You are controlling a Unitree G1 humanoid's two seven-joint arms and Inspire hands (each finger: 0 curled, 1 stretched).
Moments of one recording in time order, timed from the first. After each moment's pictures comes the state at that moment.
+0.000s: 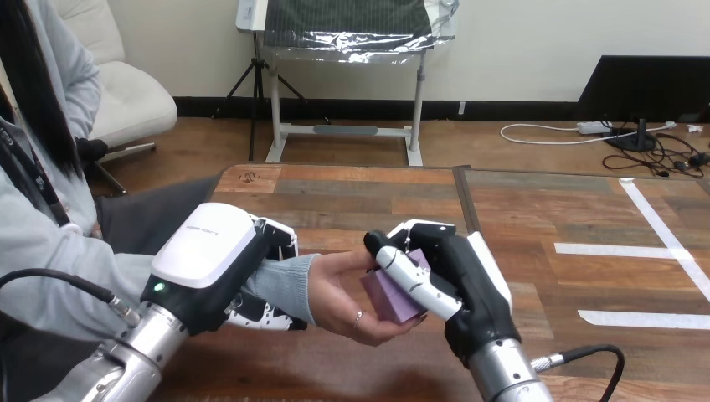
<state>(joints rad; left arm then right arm) -0.25 0.61 -0.33 0.52 0.77 -0.63 0.41 0.03 0.00 0.17 0.12 -0.06 -0.19 0.10</state>
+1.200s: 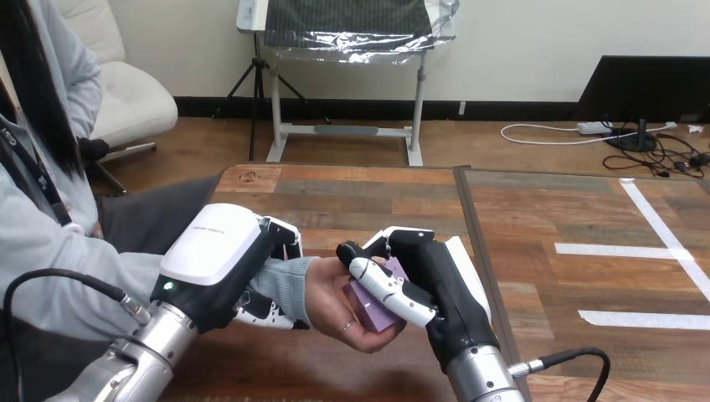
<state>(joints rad) -0.28 0.55 -0.33 0.58 0.78 -0.62 0.41 0.05 0.04 0.24 0.11 -0.21 -0.19 -0.01</state>
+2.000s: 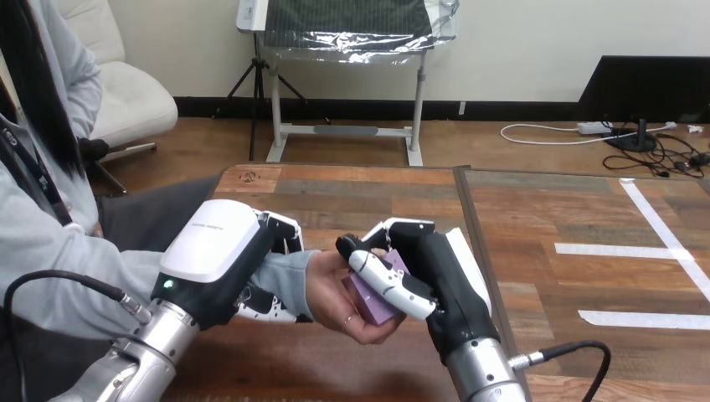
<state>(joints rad) -0.28 0.54 -0.32 0.58 0.78 -0.62 0.43 0.03 0.04 0.23 0.11 -0.21 -0.20 -0.01</state>
